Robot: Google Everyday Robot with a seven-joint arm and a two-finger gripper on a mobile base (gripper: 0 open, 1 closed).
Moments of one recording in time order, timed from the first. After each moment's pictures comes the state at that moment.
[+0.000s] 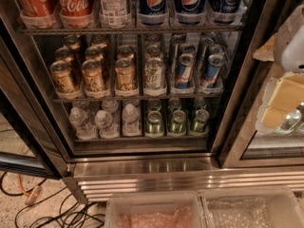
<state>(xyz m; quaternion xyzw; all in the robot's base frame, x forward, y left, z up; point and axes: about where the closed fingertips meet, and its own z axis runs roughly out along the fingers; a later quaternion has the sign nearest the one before) 0.438 -0.217 0.976 -0.60 0.78 -0.03 0.16</state>
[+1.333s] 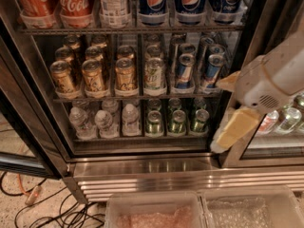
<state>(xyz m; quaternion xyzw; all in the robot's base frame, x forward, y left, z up) 0.454 -0.161 0.896 -0.60 0.76 0.08 0.24</state>
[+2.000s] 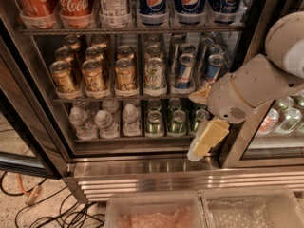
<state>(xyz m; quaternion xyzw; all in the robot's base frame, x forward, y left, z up) 0.460 -0.106 0.853 -0.63 0.72 0.16 0.25</state>
